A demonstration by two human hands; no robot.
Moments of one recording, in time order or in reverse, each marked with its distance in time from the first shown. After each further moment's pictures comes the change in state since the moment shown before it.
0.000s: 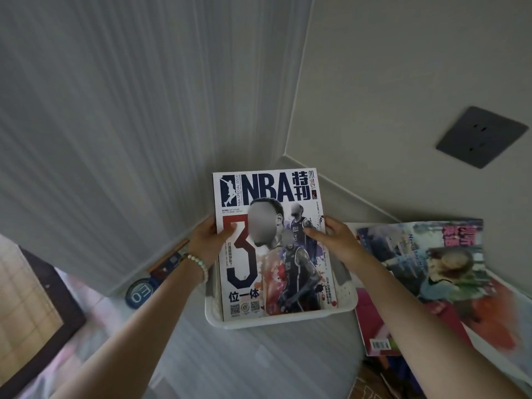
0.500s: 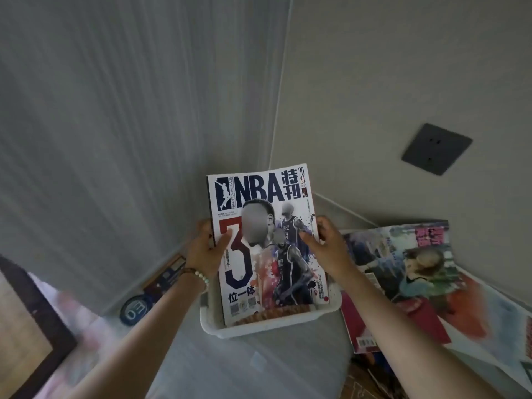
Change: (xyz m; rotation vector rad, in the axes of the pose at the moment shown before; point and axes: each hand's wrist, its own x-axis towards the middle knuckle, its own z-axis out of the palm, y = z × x) left_hand -0.012 0.017 0.007 0.206 0.033 0.229; right_hand -0.036 -0.025 0.004 -0.105 0.225 -0.190
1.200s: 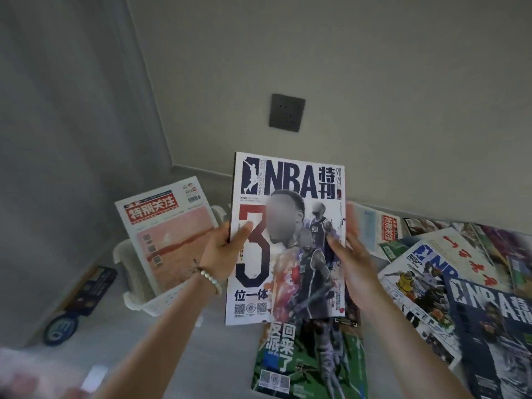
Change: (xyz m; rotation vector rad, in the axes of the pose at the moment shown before) left_hand -0.151 0.104 0.102 -0.177 -0.553 0.190; right_hand -0.228 0.028 -0.150 0.483 0.434 0.270
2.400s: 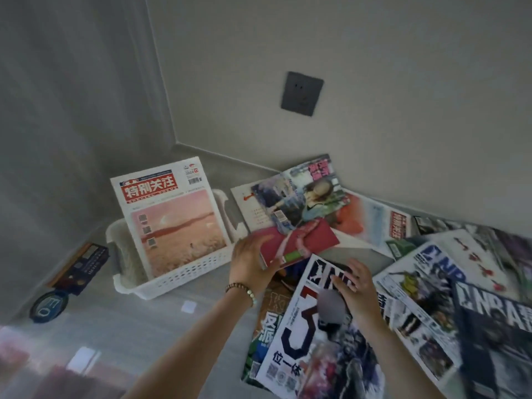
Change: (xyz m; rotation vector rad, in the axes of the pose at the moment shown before) left_hand -0.002 -0.082 0.056 0.510 0.022 -0.031; right_hand 0.009 0.085 -0.029 -0.334 0.139 0.072
